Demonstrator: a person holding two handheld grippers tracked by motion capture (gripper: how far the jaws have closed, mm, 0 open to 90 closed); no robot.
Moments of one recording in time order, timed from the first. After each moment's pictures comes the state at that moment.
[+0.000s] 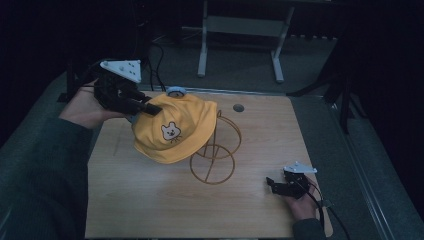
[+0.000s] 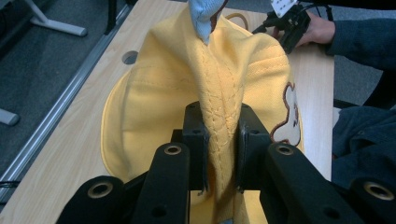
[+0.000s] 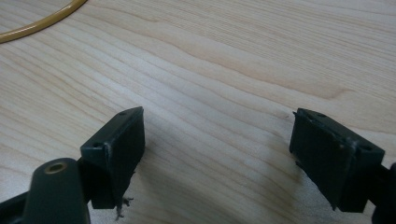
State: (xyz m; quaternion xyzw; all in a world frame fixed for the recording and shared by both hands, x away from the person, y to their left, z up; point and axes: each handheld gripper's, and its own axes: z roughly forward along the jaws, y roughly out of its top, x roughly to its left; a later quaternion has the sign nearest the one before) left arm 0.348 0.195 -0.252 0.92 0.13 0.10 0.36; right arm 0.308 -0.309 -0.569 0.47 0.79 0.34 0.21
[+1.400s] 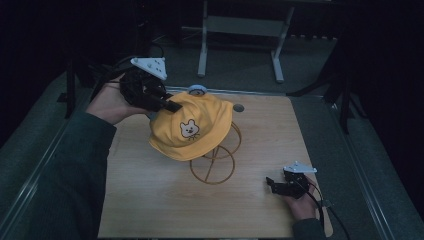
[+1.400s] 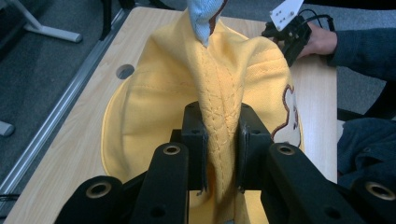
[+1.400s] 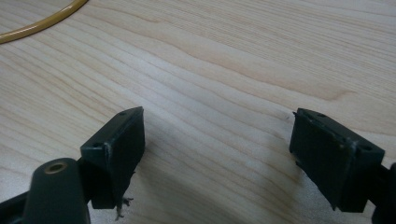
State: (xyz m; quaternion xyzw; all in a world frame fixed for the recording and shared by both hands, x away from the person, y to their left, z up) left arm 0.363 0.152 -0.251 0.92 0.12 0.10 0.36; right arm 0.309 -0.309 -0.569 0.47 0.79 0.34 0.20
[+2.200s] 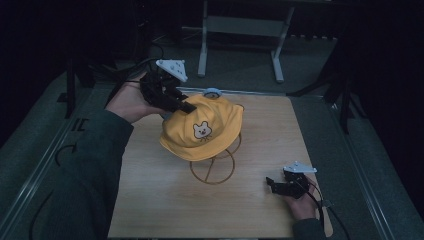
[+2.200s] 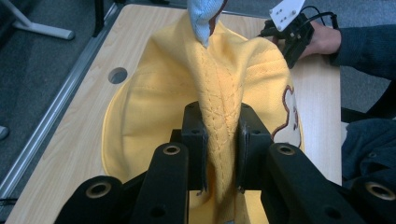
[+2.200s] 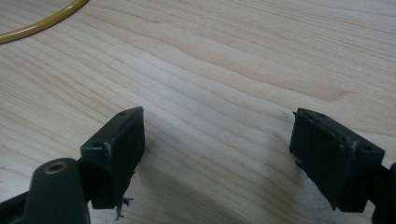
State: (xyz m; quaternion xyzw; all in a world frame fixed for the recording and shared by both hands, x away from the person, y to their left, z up) left arm 0.374 0.116 -0.257 0.93 0.11 0.10 0.34; right arm 0.309 -0.309 -0.569 0.47 0.79 0.34 0.20
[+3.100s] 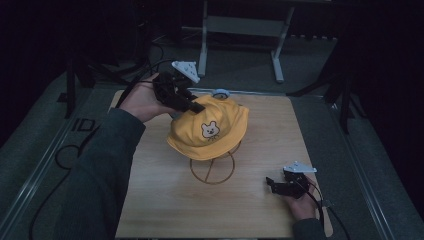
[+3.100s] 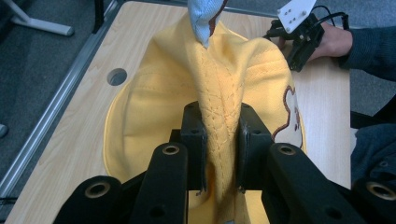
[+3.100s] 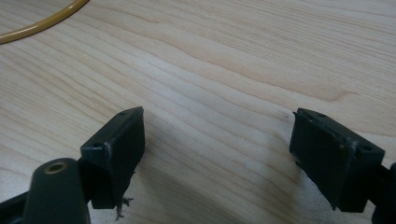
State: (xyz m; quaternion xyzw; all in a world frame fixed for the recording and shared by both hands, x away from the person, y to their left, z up) left arm 0.385 0.094 -0.265 0.93 0.11 0.09 0.33; right arm 0.310 -0.309 -0.569 0.47 0.79 0.34 0.20
